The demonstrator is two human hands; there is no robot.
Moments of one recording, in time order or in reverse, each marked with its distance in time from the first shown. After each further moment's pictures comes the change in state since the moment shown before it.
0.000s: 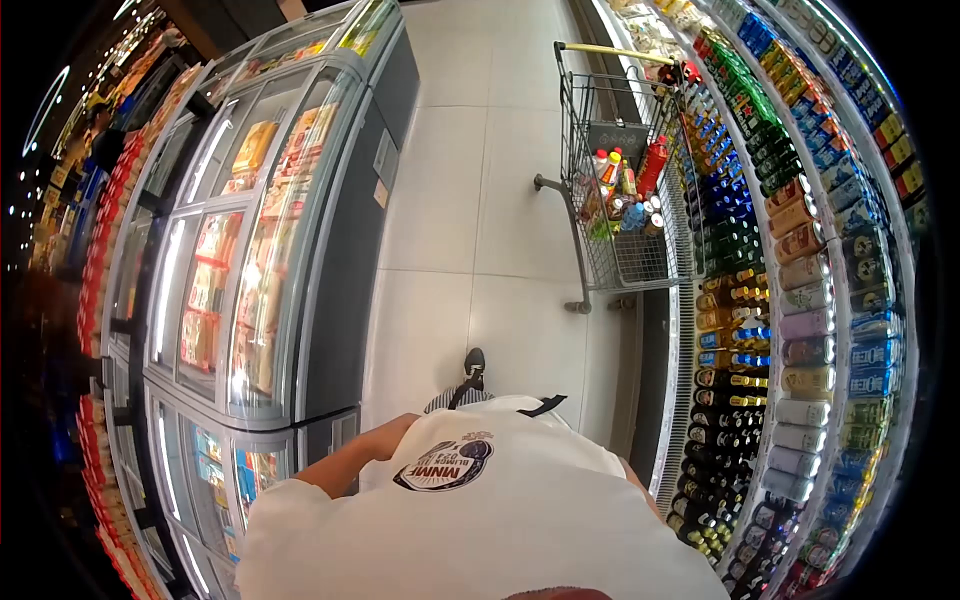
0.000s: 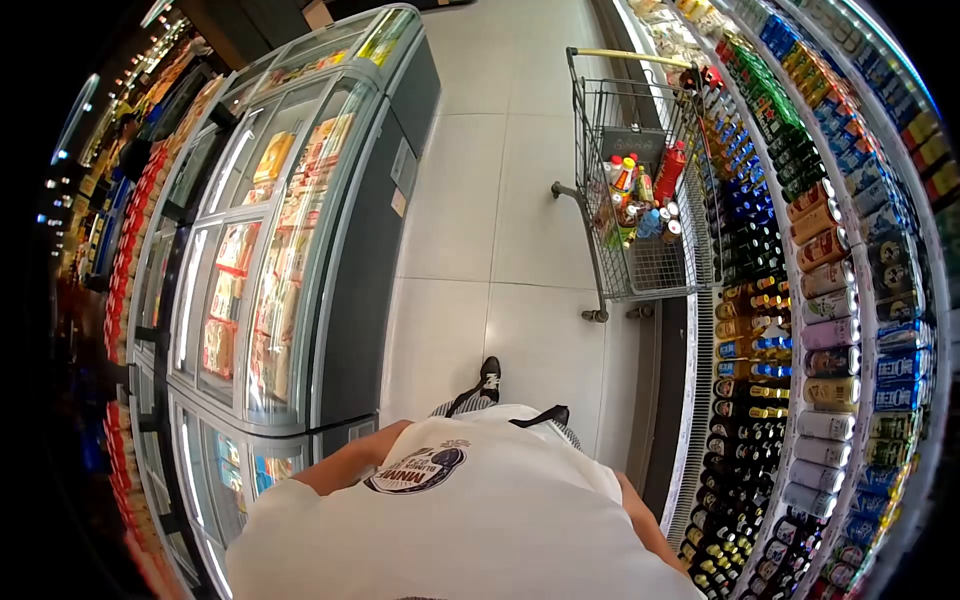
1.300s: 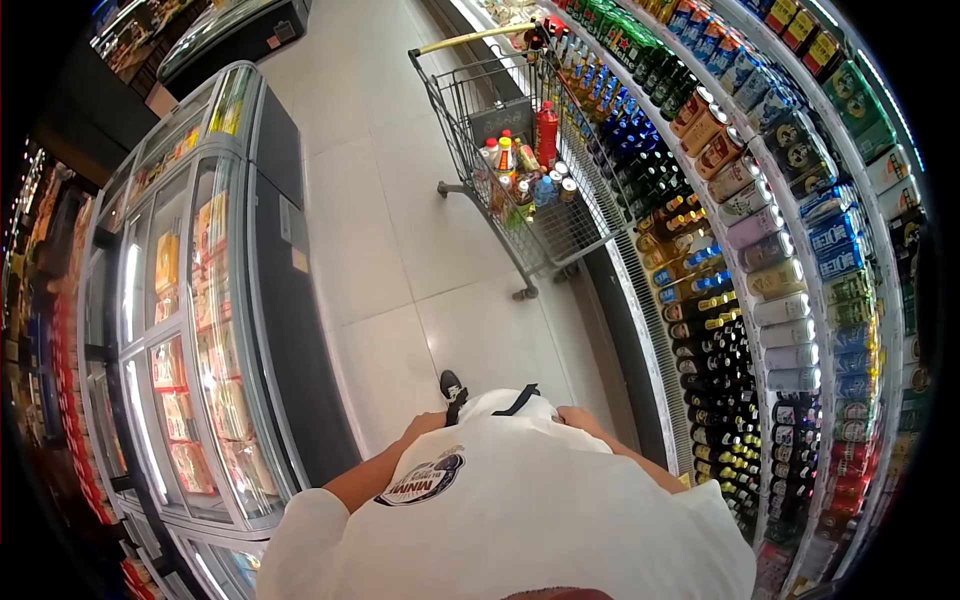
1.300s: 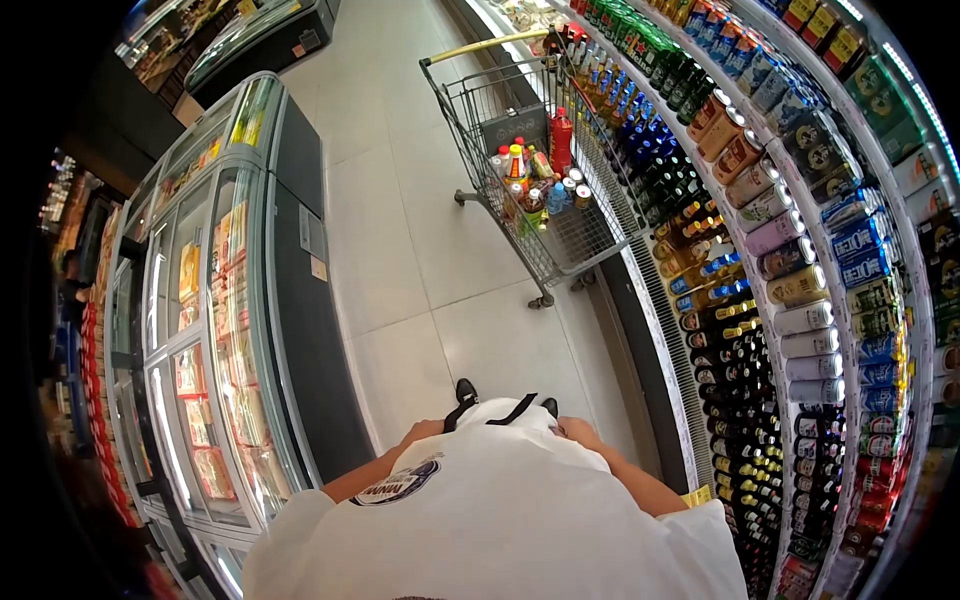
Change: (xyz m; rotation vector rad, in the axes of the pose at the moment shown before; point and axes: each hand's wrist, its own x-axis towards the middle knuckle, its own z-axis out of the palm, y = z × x) left_hand 0.172 0.004 -0.030 1.120 -0.125 -0.231; right_hand 0.117 0.022 0.009 -0.589 0.421 0.047
